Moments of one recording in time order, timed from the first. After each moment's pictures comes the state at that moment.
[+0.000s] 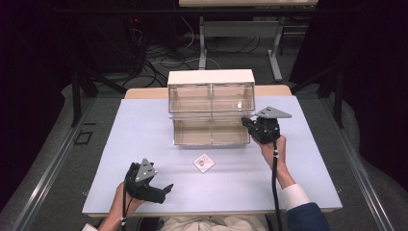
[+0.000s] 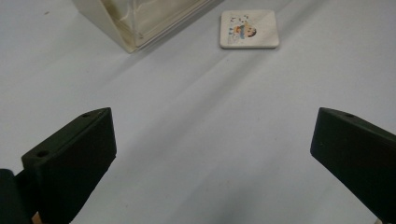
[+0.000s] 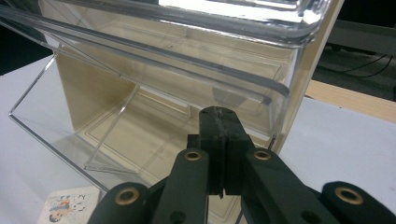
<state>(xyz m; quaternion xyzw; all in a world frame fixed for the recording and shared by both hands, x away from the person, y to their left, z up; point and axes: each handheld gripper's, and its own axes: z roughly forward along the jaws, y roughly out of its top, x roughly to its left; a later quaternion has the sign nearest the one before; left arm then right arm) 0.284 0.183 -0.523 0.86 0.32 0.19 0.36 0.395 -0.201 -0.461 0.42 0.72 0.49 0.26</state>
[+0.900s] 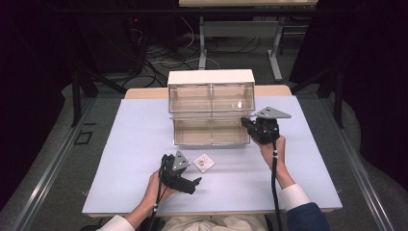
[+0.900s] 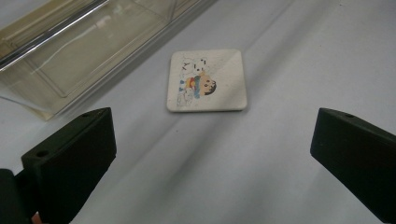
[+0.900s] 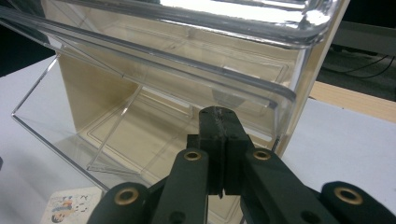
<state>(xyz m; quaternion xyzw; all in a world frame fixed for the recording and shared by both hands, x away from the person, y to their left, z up) 0.319 0.102 -0.540 0.87 0.29 0.17 0.36 0.395 -0.200 -0.462 0.41 0.73 0.49 0.26</state>
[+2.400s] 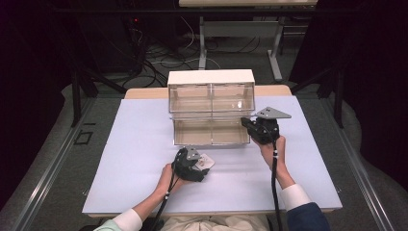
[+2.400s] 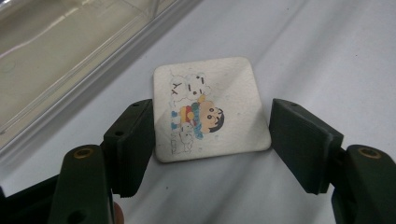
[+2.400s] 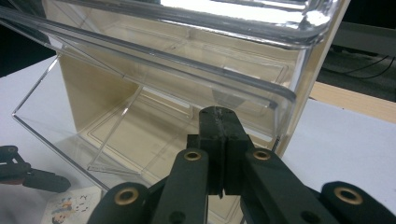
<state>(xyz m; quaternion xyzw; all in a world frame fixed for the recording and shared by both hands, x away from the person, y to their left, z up) 0.357 0.076 -0.560 0.88 0.29 0.12 0.34 0.394 -0.200 -0.462 0.41 0.73 0.49 0.26</state>
